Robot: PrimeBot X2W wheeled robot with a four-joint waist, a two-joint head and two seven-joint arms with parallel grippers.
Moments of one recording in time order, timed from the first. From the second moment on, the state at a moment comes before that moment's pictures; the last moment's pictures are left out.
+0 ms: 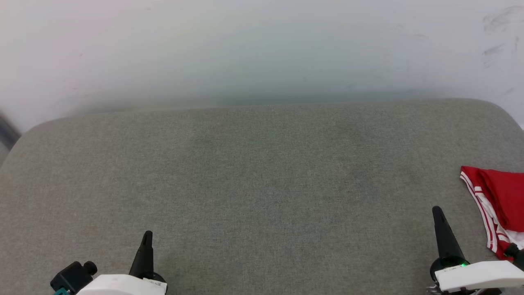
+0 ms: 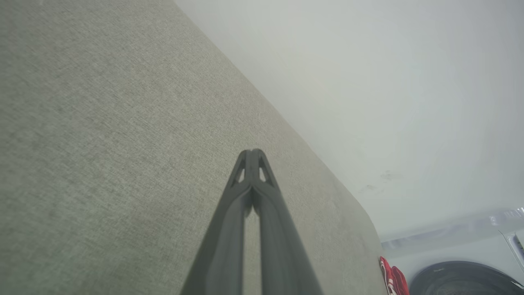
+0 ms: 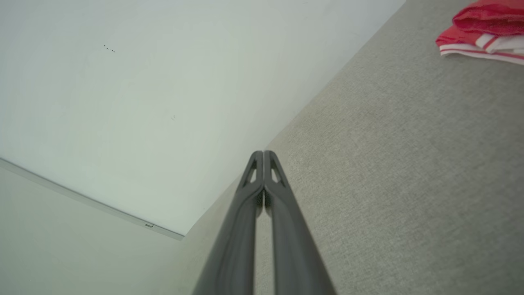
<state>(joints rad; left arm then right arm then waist) 0.07 0.08 -0.01 0.12 -0.96 -0.01 -0.09 0.04 -0.08 -0.02 0.14 0.98 0.13 -0.09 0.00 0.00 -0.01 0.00</state>
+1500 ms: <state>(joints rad) -0.04 0.08 0.04 0.20 -1.42 -0.09 0.02 -0.05 -0.08 -0.05 0.21 1.43 0.13 0.02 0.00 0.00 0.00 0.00</state>
